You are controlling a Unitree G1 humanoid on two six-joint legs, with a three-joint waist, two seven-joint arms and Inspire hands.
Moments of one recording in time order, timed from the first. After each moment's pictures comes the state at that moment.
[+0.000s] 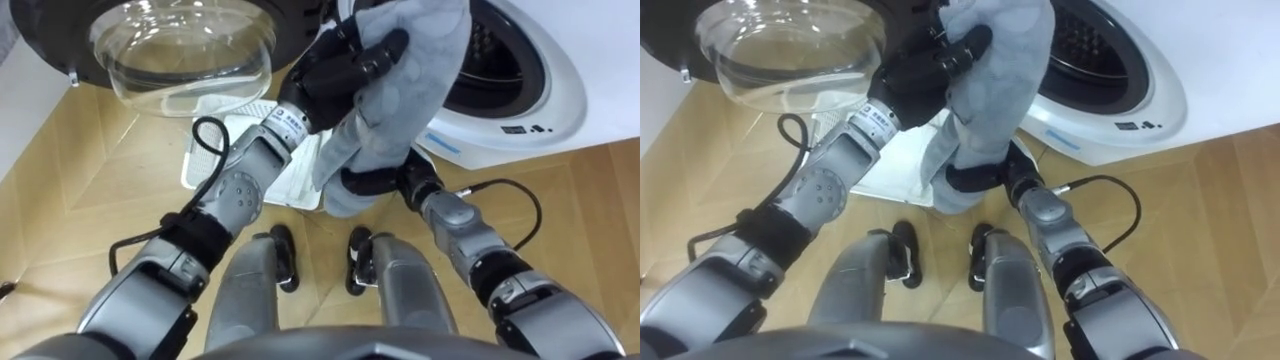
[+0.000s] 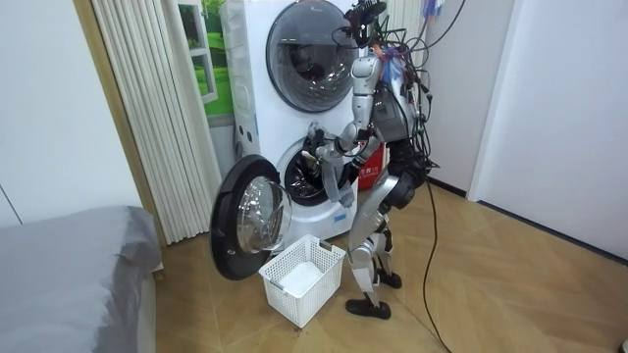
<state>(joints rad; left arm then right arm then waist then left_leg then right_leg) -0.38 0.12 -0.47 0.55 -1.11 -0.09 -0.41 -0.29 -0.15 0.39 1.00 0.21 -0.15 0.08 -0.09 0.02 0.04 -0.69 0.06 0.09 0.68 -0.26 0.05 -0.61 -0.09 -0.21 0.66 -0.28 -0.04</state>
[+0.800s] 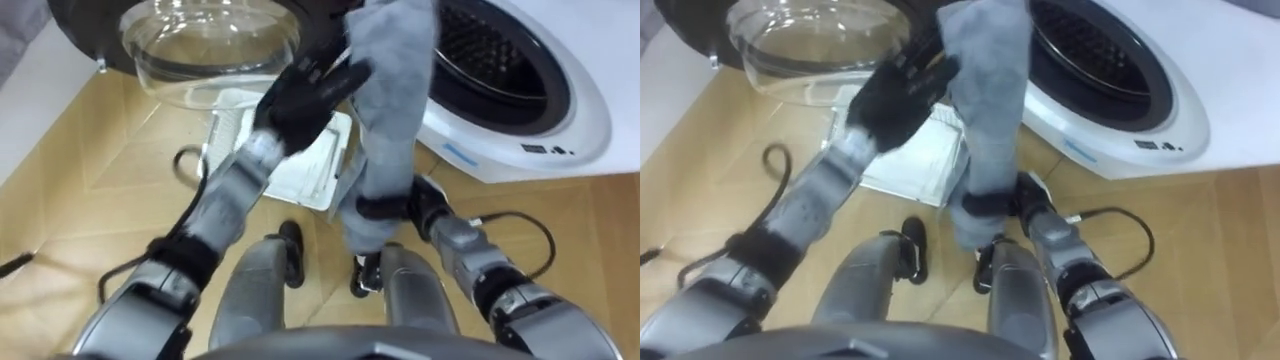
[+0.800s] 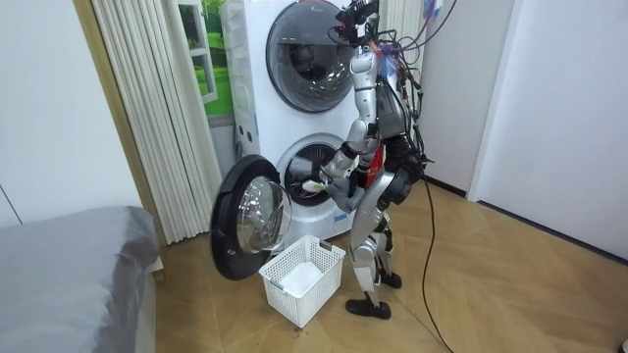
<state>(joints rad) -0.21 0.18 -0.33 0.78 -1.09 -0.07 -0.39 -0.22 -0.18 0.30 1.09 0.23 -0.04 0.03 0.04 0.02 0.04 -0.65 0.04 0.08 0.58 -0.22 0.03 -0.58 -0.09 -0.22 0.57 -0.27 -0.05</state>
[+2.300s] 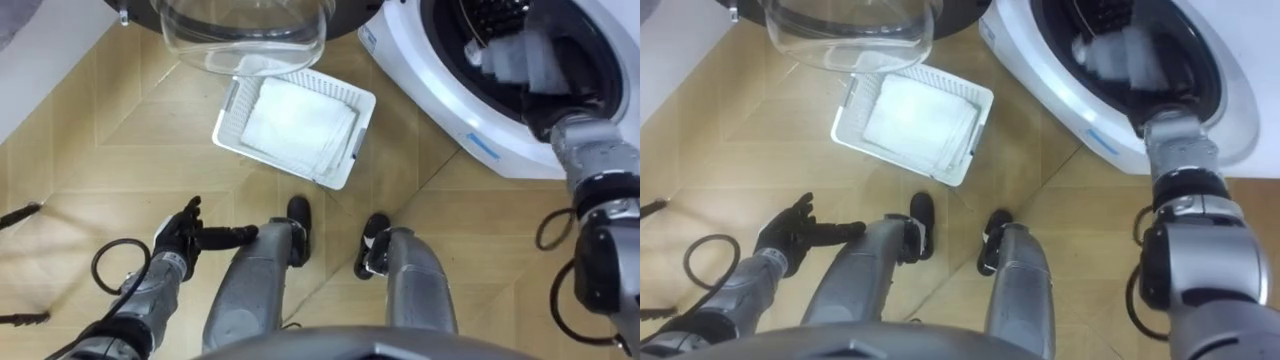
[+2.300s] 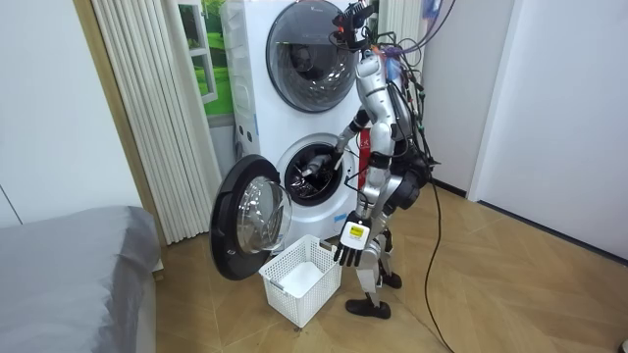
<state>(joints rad) -0.03 0.27 -0.20 1.01 -0.44 -0.11 -0.03 -0.58 -0.44 -0.18 1.08 1.57 0.01 -0.27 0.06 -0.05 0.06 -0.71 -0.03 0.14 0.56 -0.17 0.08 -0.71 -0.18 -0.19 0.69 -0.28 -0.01</state>
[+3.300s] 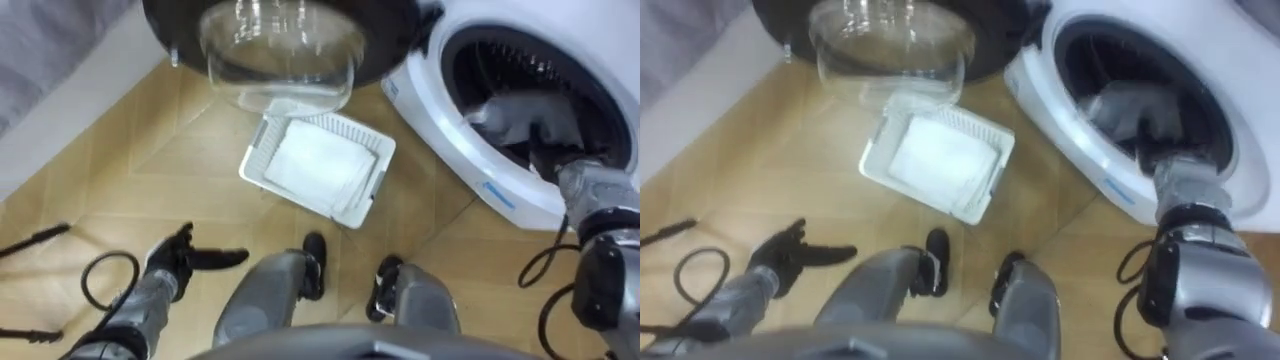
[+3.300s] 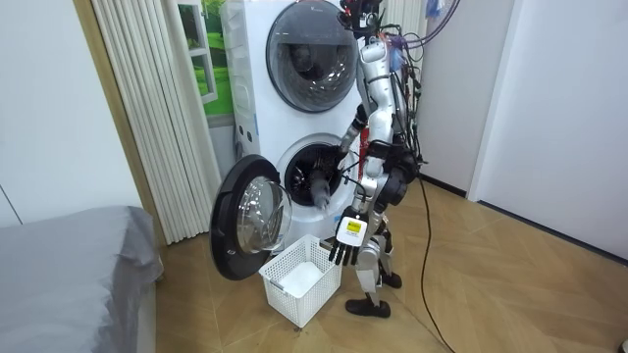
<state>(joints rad) 0.01 0.26 -0.07 1.12 -0.32 -0.06 -0.10 -0.31 -0.39 -0.30 1.17 1.60 -0.03 -0.07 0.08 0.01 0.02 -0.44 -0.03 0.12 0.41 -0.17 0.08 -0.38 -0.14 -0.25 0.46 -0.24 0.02</state>
